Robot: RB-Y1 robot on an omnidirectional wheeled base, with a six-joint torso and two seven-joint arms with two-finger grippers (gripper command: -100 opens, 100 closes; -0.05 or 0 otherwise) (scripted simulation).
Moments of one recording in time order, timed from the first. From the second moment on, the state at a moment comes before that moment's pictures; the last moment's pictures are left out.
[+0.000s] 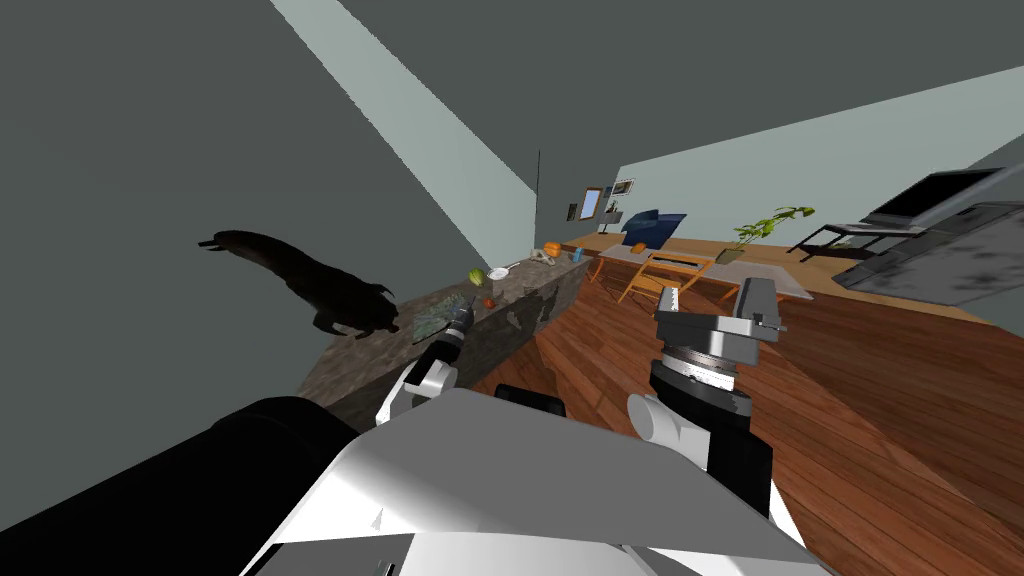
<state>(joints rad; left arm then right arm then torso) 0.57 0.21 -0.02 -2.37 0.13 0.20 -0.17 0.49 0.02 -0.03 -2.38 -0.06 -0.48 -0.08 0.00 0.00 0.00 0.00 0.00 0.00</state>
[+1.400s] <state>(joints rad) 0.55 0.25 0.01 -2.40 0.18 0.56 -0.14 0.49 0.02 -0.03 -2.38 -0.06 -0.48 -0.08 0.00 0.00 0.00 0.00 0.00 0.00</state>
